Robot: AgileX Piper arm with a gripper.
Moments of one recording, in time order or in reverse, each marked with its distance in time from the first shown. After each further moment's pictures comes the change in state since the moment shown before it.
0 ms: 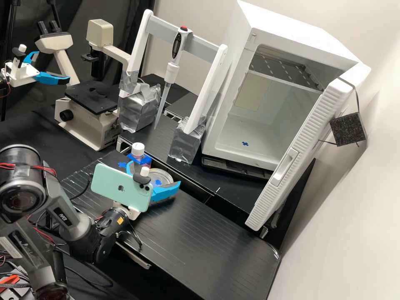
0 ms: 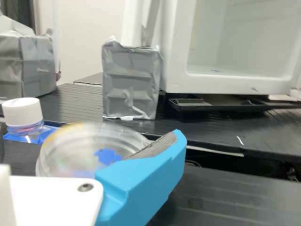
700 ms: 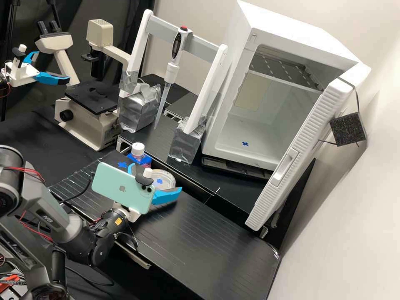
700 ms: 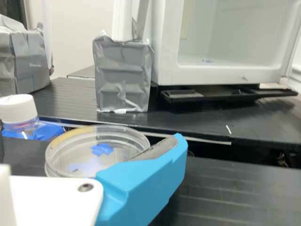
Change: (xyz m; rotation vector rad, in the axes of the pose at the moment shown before) arm -0.009 0.007 -0.004 0.006 -0.010 0.021
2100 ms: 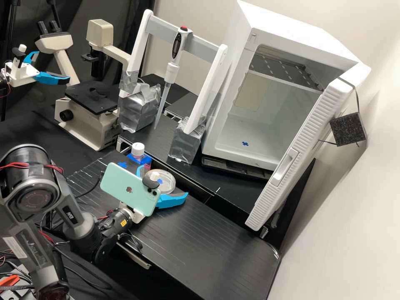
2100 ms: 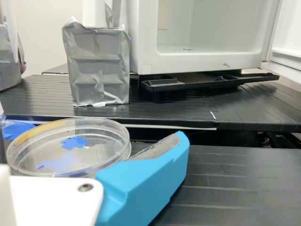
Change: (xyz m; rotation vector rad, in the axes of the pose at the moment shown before) arm 0.018 -0.009 0.010 0.036 -0.063 0.045
